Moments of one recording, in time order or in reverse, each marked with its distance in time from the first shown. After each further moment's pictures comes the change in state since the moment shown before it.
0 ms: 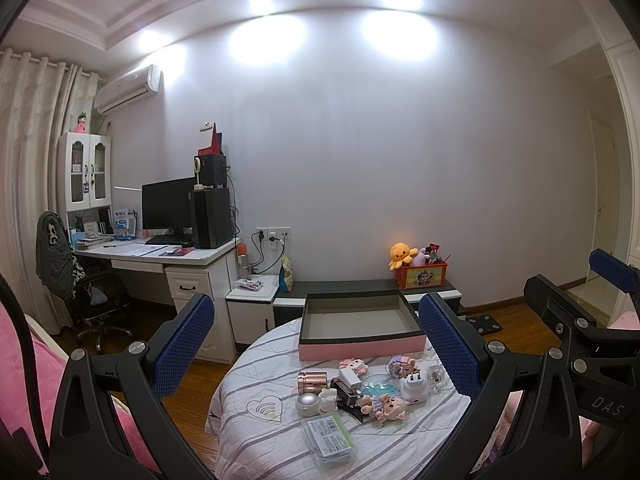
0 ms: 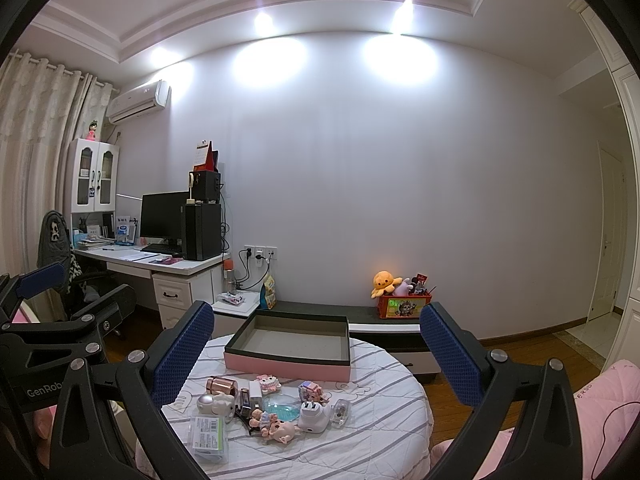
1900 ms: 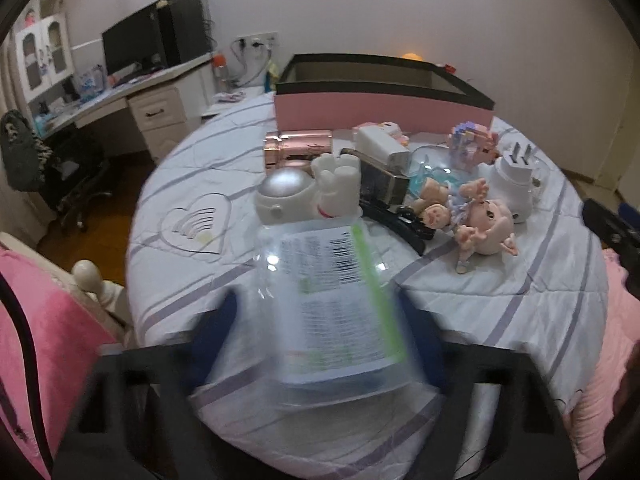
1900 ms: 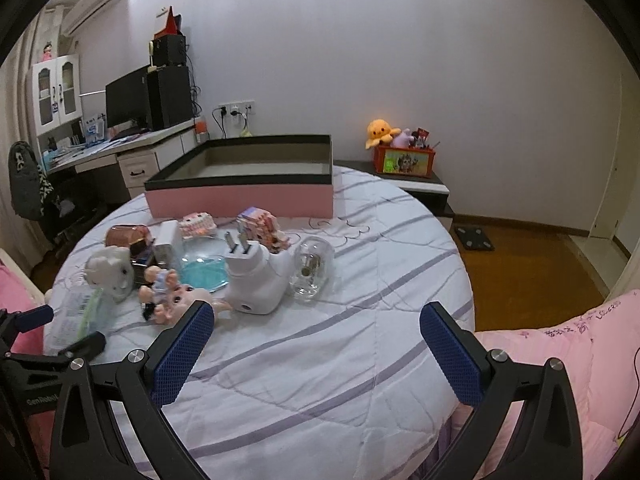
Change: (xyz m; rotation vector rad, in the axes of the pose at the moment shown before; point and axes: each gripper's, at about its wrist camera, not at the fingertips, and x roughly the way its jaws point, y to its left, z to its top) left arm 0.199 -0.008 -0.221 -0.014 0.687 -0.042; right arm 0.166 -0.046 -0.175 0.049 0.517 -0.020
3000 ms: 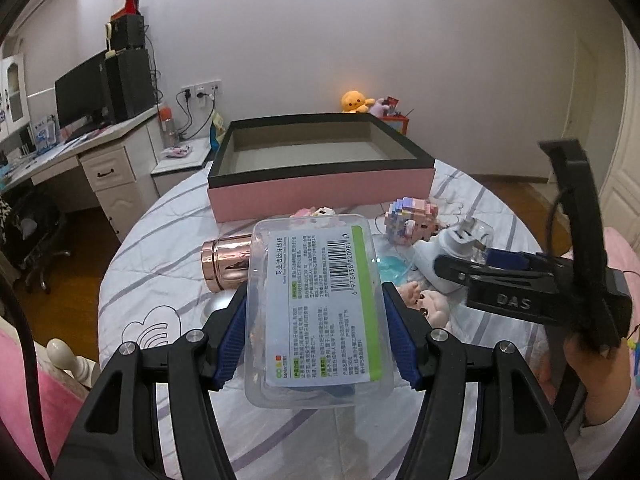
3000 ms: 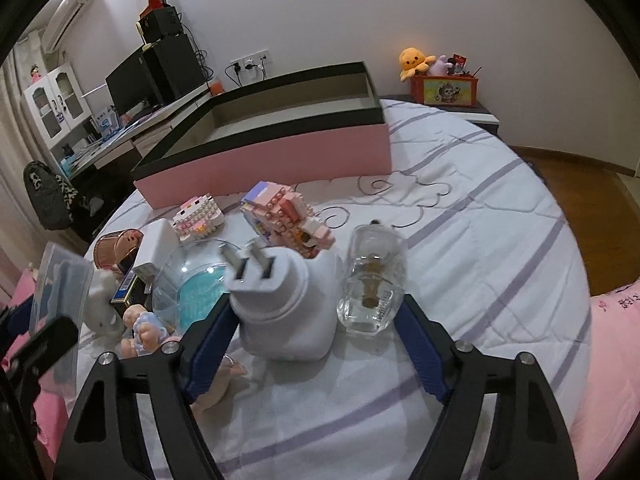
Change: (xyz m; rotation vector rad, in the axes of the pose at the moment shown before) left arm -0.015 -0.021 0.054 0.118 -0.156 -0.156; right arm 0.102 0.007 0.023 0.122 0.218 0.194
